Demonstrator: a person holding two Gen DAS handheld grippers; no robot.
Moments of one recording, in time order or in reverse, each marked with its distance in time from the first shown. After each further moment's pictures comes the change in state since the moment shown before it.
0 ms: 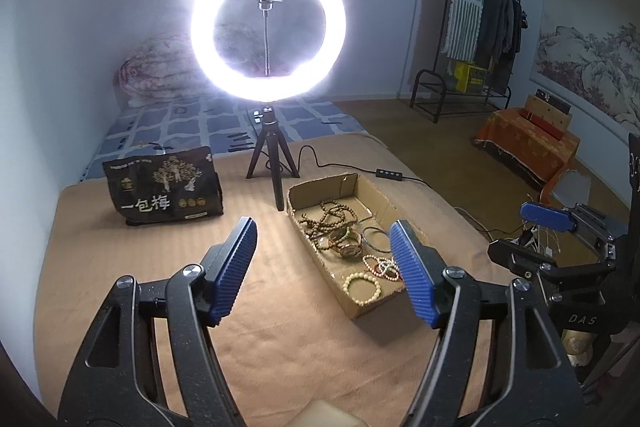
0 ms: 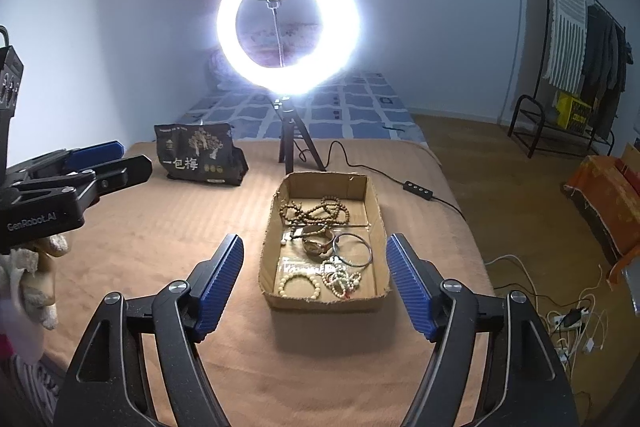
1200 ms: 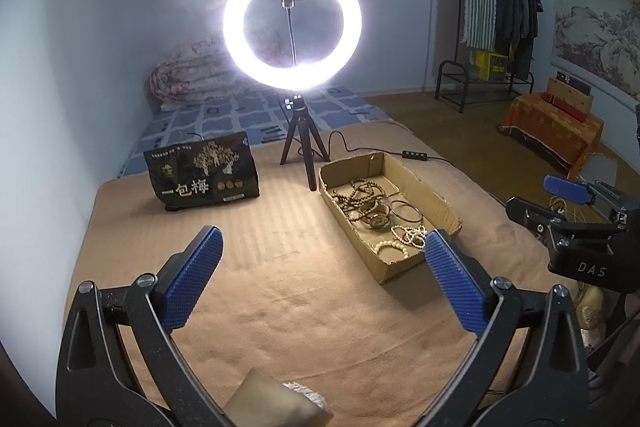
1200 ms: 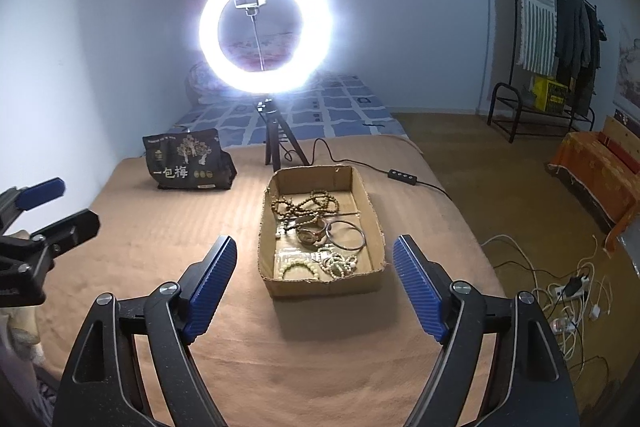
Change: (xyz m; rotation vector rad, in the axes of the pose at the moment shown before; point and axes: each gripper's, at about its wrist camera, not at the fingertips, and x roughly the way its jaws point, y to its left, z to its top) left arm -0.037 -0.006 -0.042 0.055 -0.015 0.123; right arm -0.020 0.001 -0.027 0.085 -0.041 -0.058
